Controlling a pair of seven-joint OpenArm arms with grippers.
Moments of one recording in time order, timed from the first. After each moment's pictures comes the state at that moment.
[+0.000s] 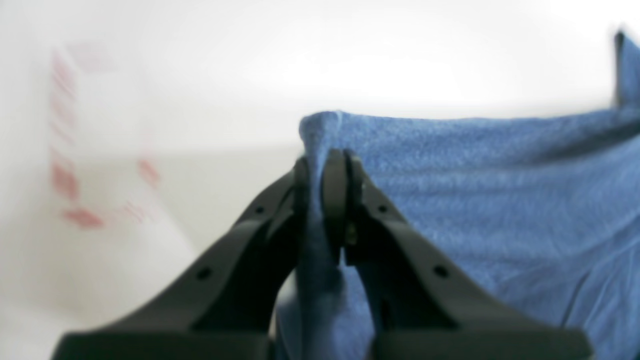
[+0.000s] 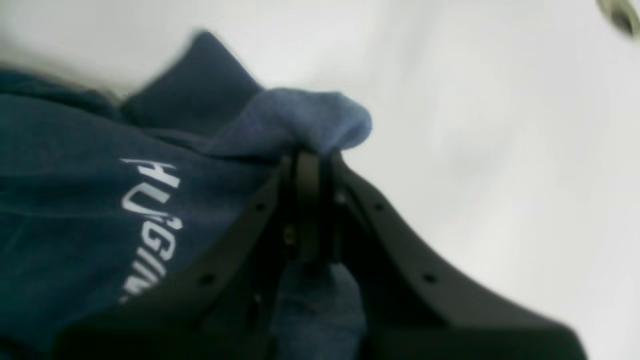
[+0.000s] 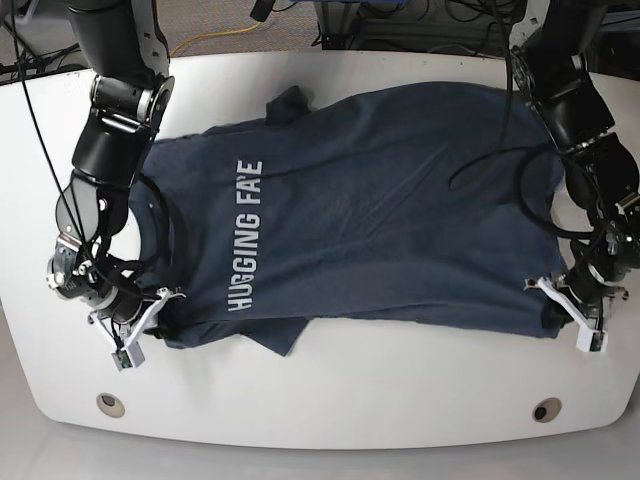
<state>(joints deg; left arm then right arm) -22.4 -16.5 -24.9 84.8 -18.2 -33.7 55.5 30.2 14.3 19.3 65.7 14.1 41.1 -50.6</state>
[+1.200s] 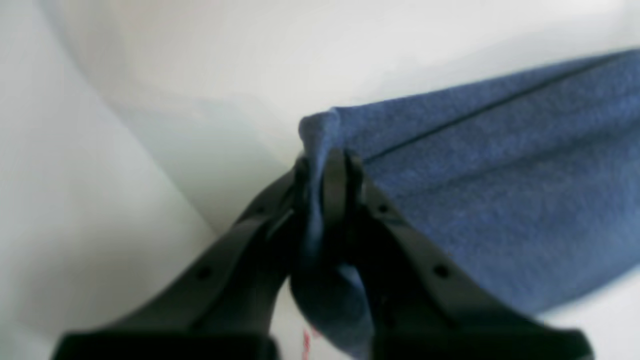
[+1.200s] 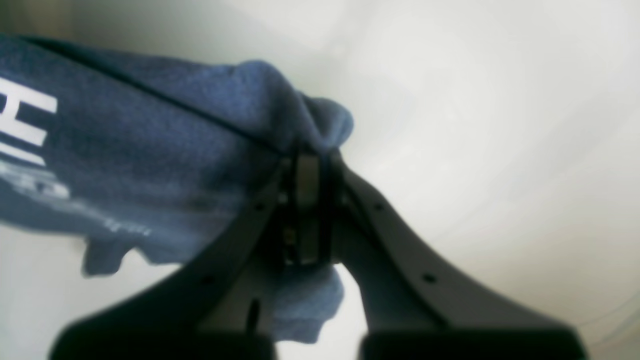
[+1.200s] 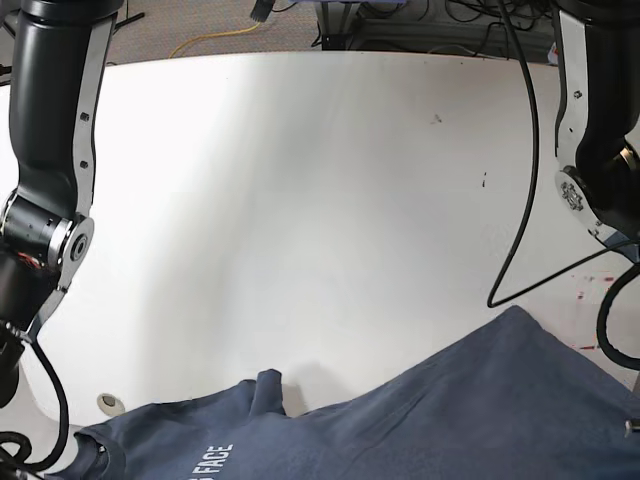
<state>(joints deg) -51.6 -22.3 -24.3 102.4 -20.5 -34.3 68.8 66.5 23.7 9.7 74.6 16.7 41.8 -63.2</state>
